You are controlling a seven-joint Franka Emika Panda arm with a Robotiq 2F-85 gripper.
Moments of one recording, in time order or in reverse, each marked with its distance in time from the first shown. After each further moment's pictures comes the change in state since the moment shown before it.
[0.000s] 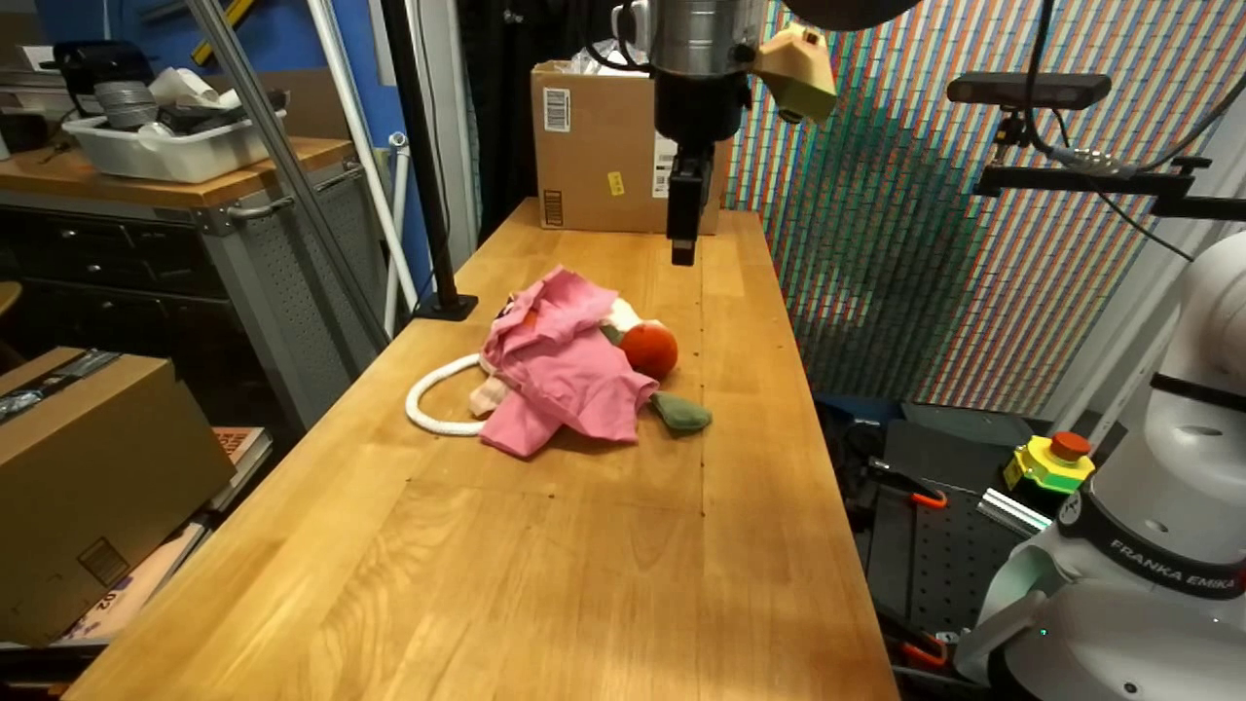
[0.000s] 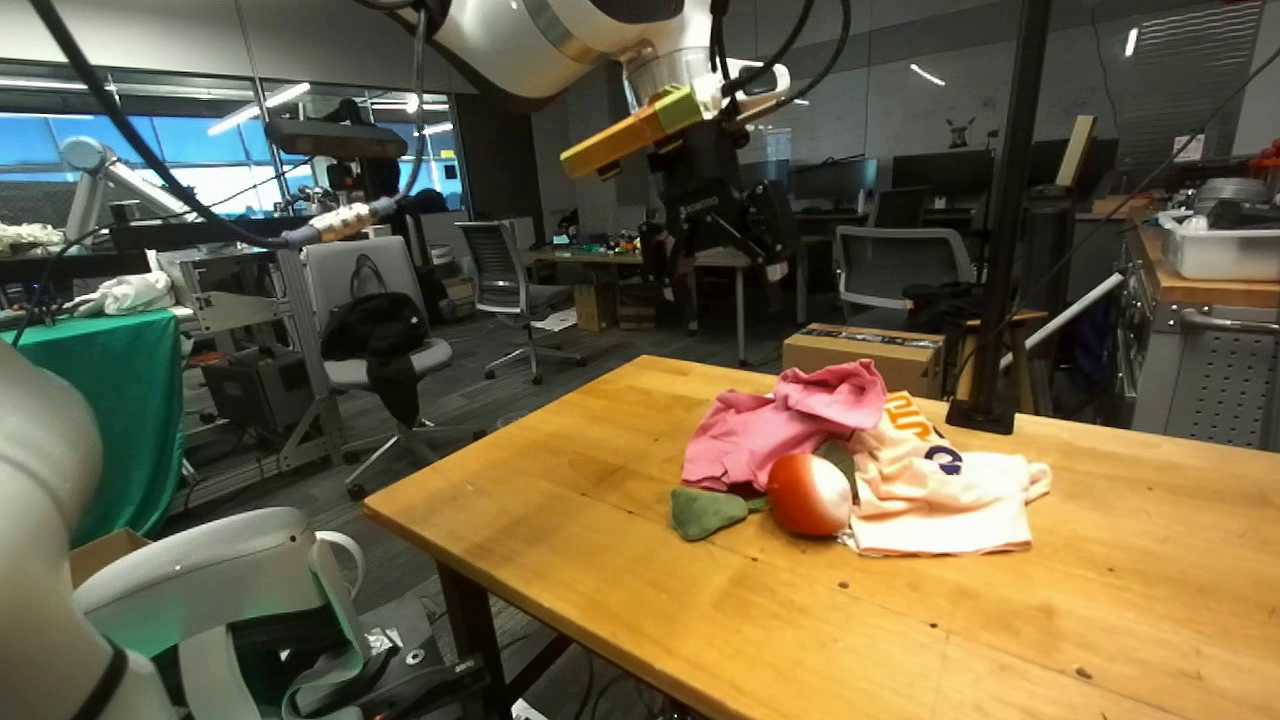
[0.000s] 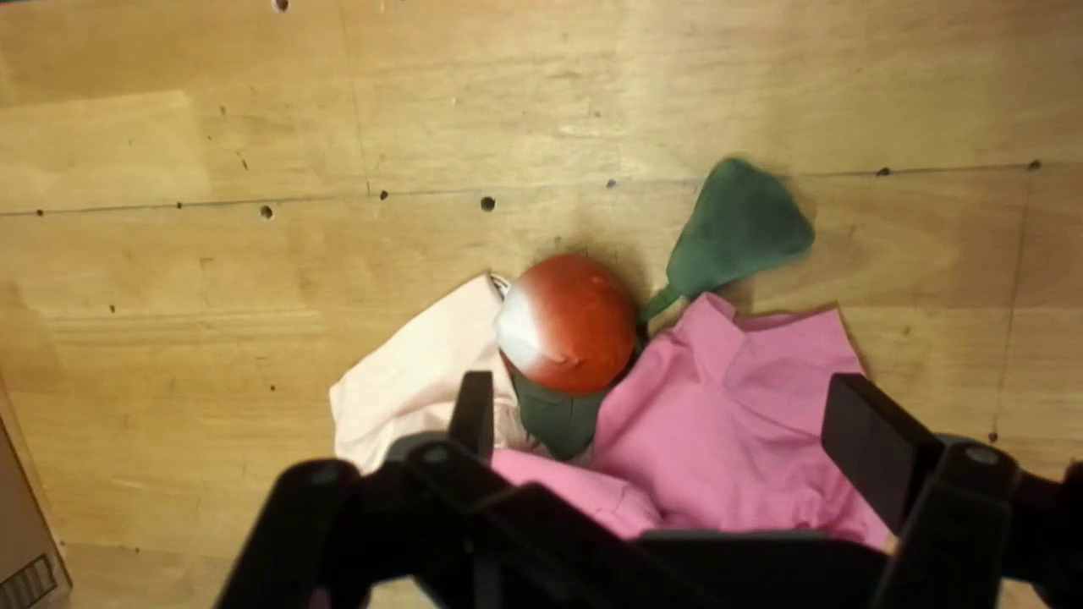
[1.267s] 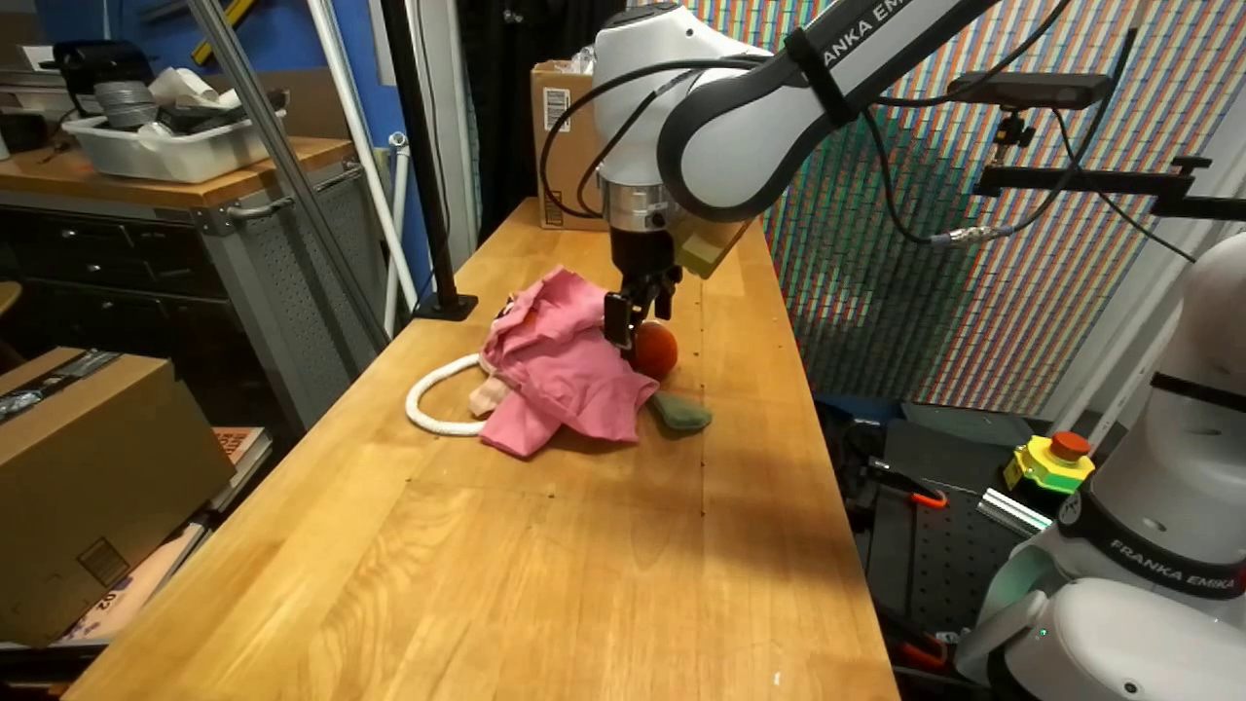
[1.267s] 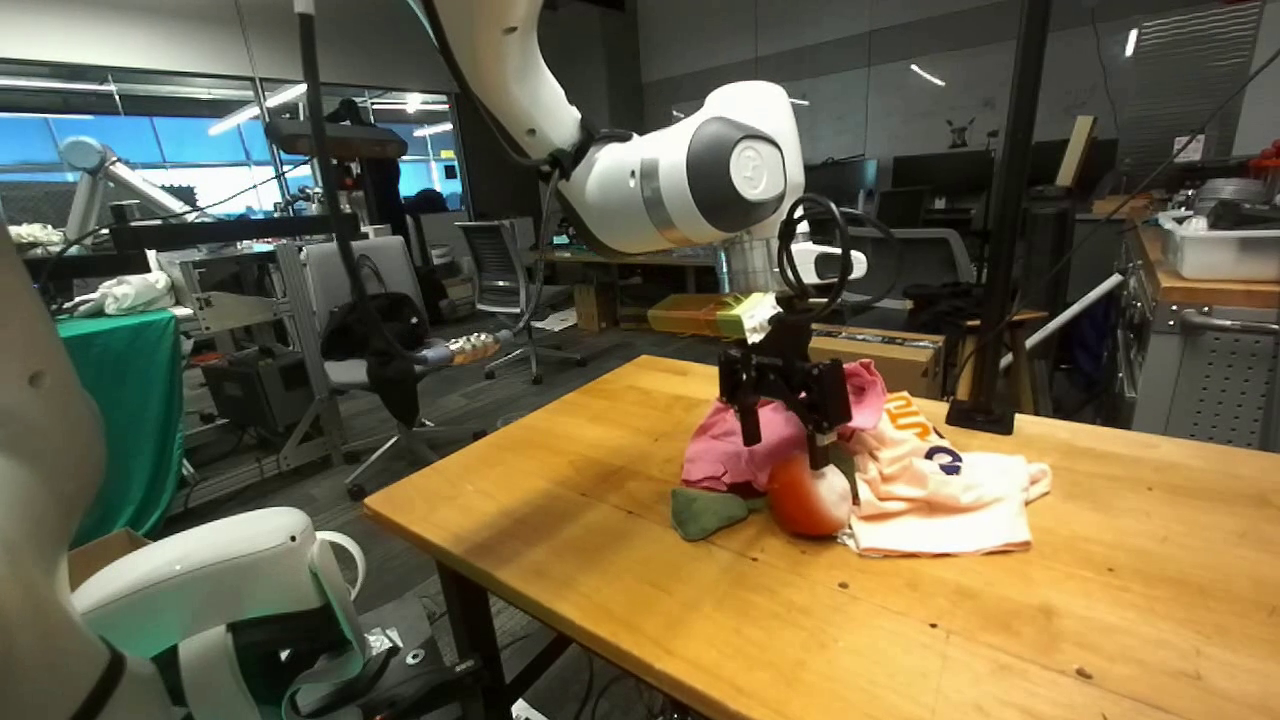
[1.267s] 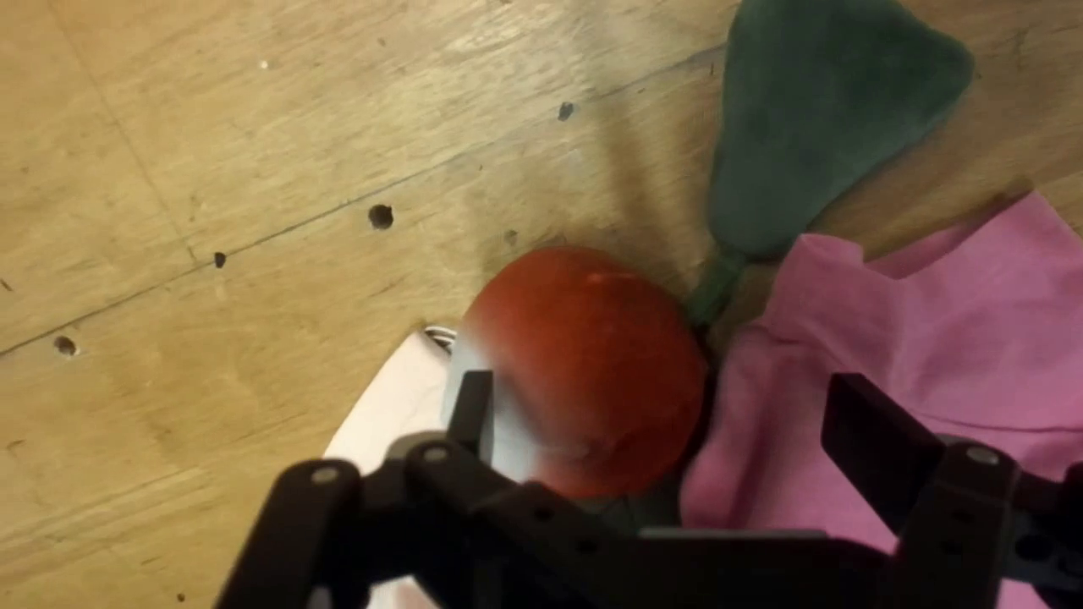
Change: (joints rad) arm -0.024 0.337 -0.070 0.000 0.022 0.300 0.272
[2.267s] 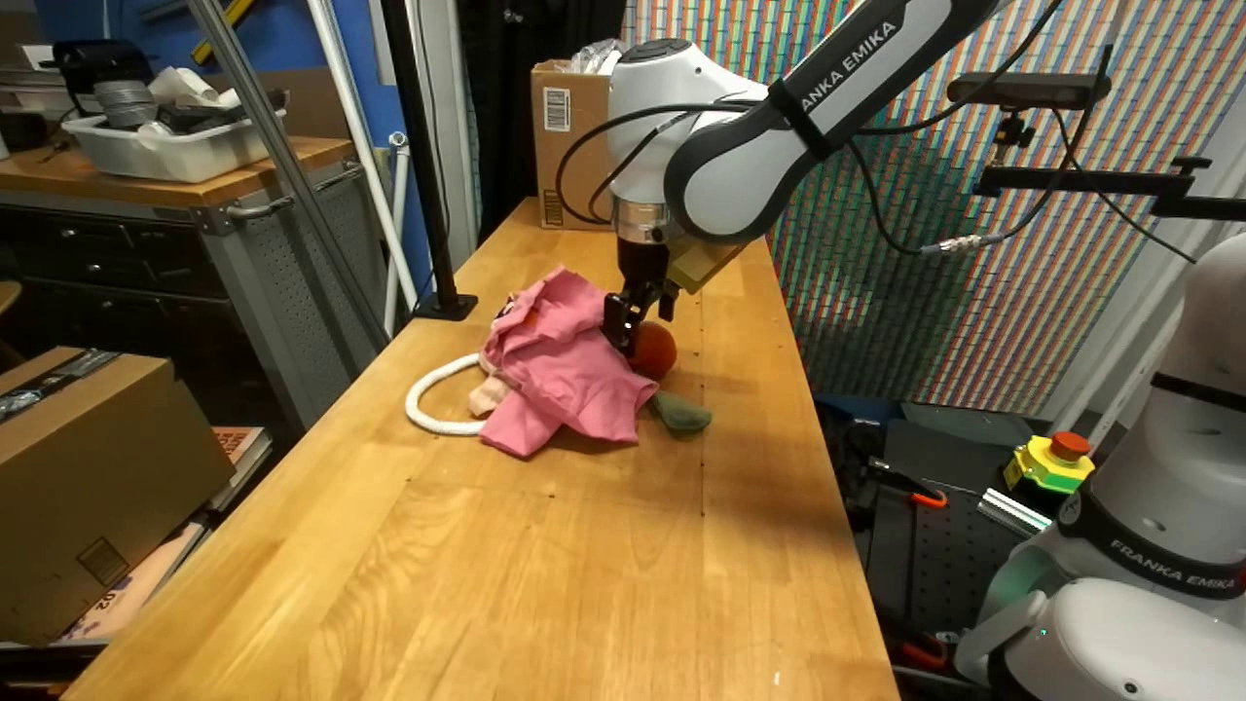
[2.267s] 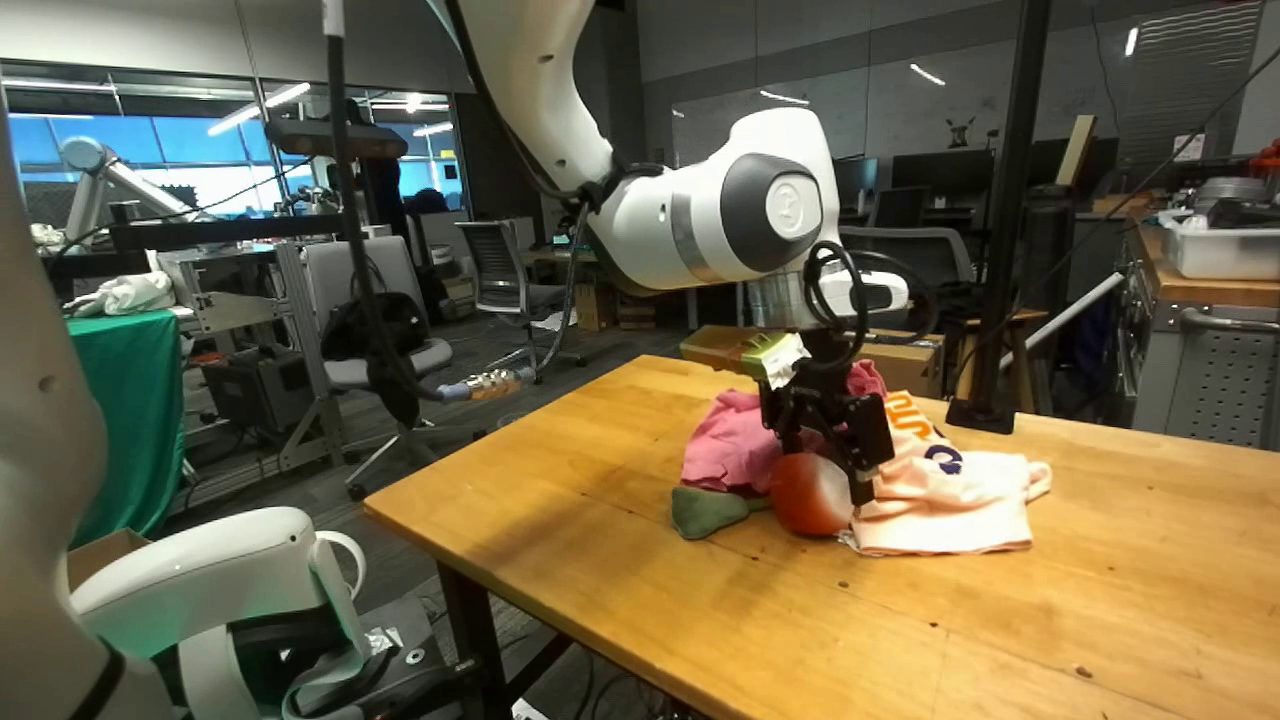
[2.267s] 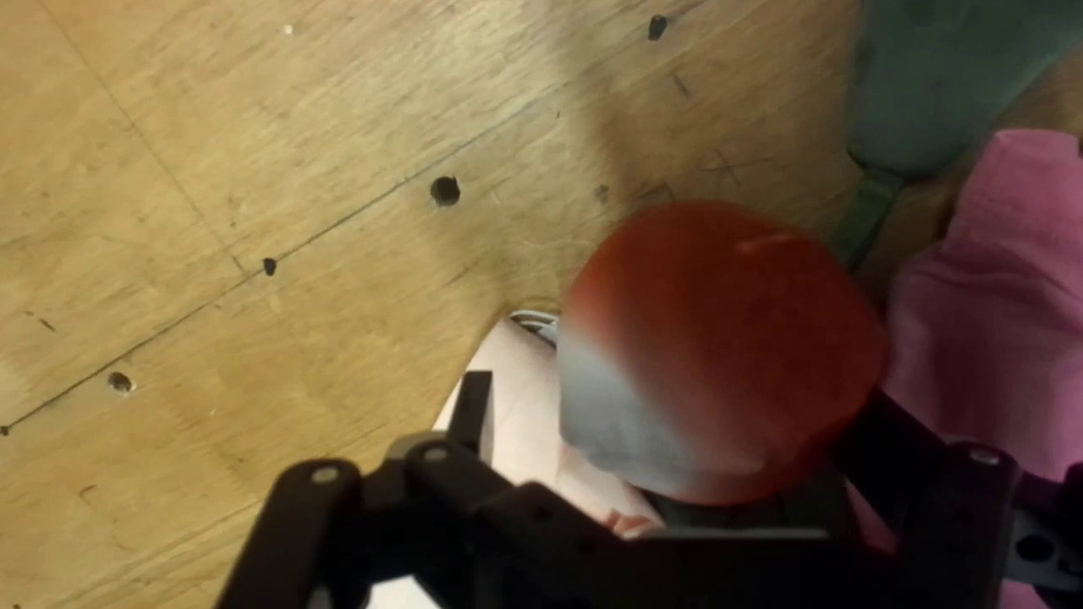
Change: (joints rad) arm -0.008 0.059 -0.065 -0.010 -0.049 0.123 0.112
